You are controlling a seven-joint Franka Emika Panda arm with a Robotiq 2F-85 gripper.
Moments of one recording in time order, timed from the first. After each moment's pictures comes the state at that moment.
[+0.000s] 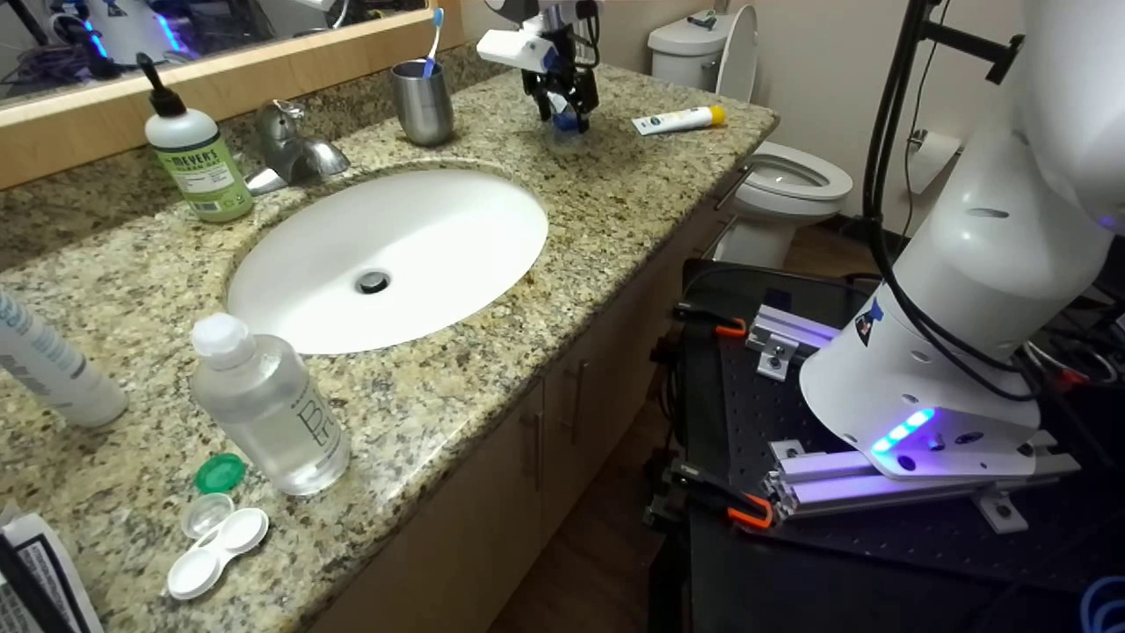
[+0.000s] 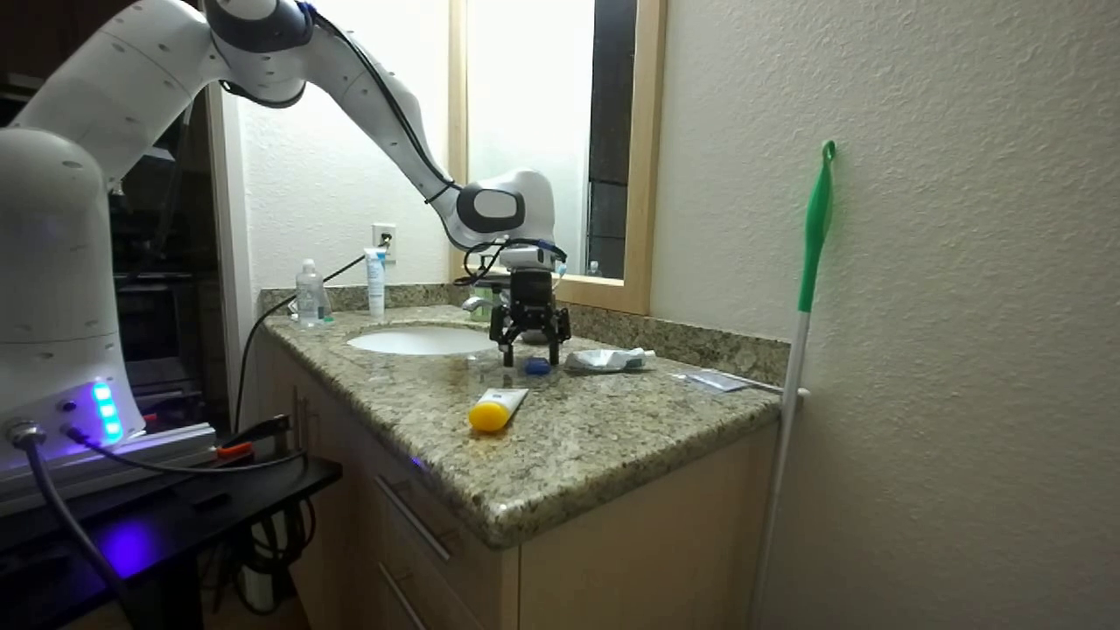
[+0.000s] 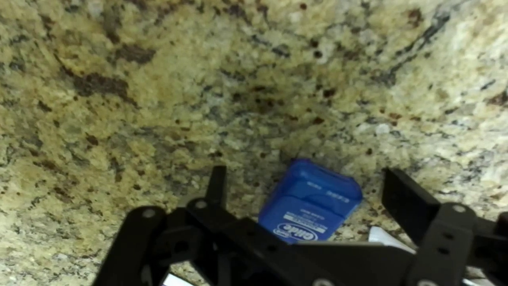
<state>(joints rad) -0.34 0.60 -0.48 -1.87 0.04 2.39 1.33</state>
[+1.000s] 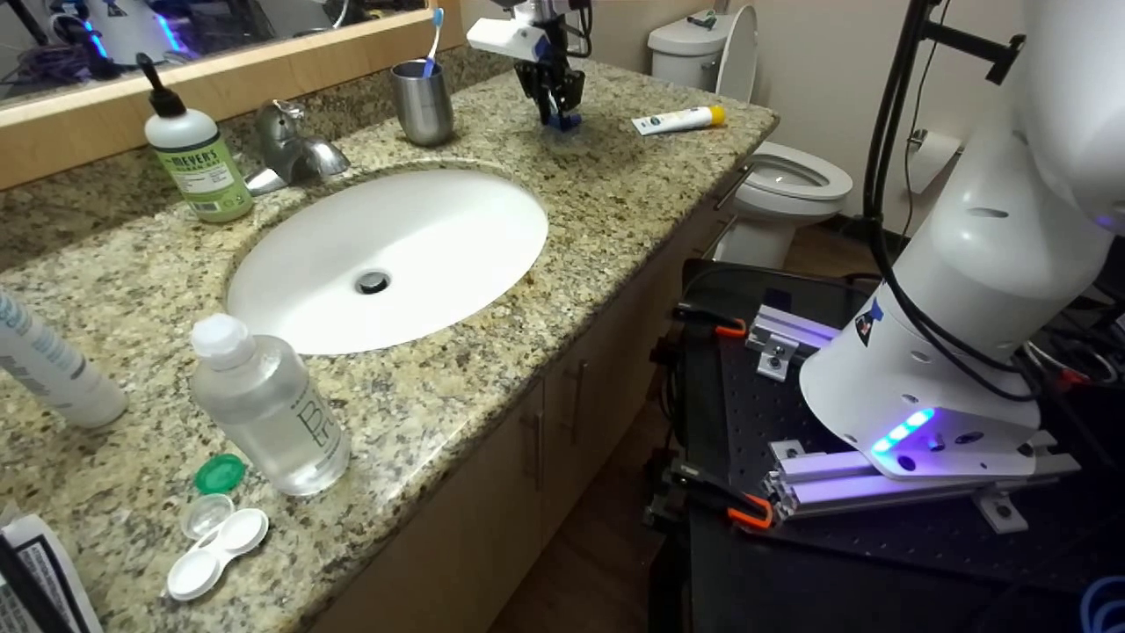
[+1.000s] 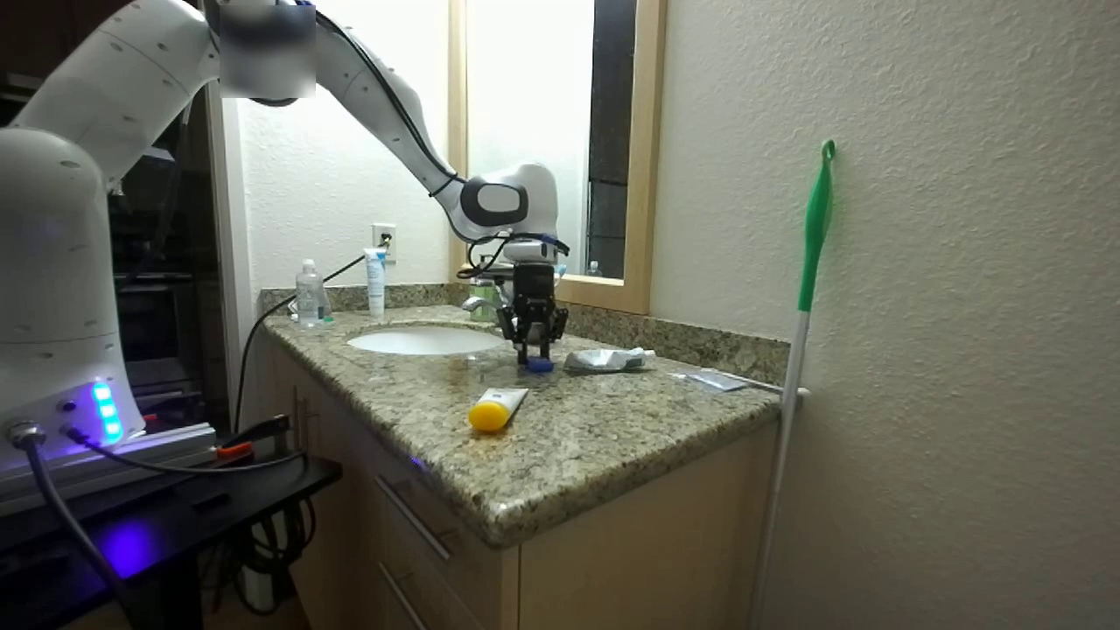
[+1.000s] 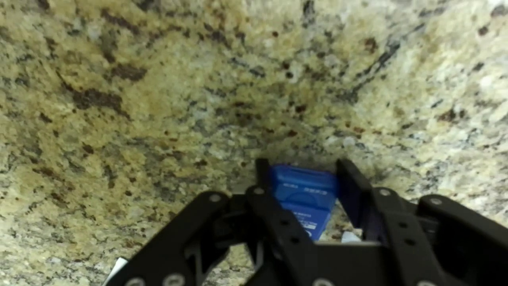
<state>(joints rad) -0.35 0.59 -0.45 -1.83 0.08 2.35 1.30</state>
